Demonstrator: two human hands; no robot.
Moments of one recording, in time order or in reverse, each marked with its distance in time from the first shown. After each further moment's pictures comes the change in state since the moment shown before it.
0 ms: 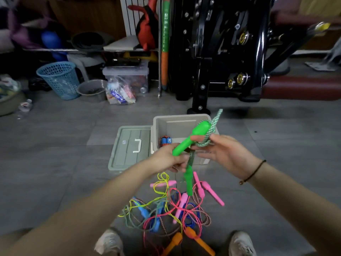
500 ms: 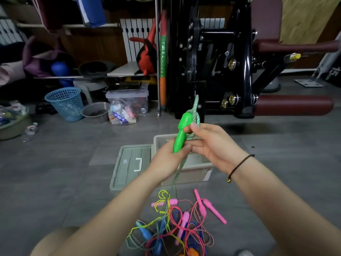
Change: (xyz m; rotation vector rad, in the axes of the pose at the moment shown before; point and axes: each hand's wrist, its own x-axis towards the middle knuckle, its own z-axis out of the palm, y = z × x) left_hand -0.032 0.081 0.008 0.110 0.371 0.234; right_hand 0.001 -0.080 0.068 -0.008 0.211 -0.107
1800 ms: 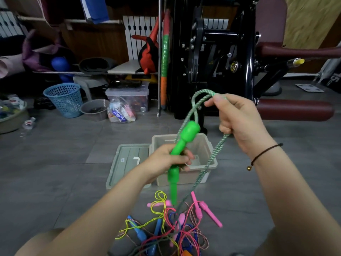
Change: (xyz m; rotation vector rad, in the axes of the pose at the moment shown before) left_hand 0.012 -0.006 -0.009 -0.369 -0.323 -0.083; right_hand 0.007 -0.051 -0.033 -0.346 0.122 -0.392
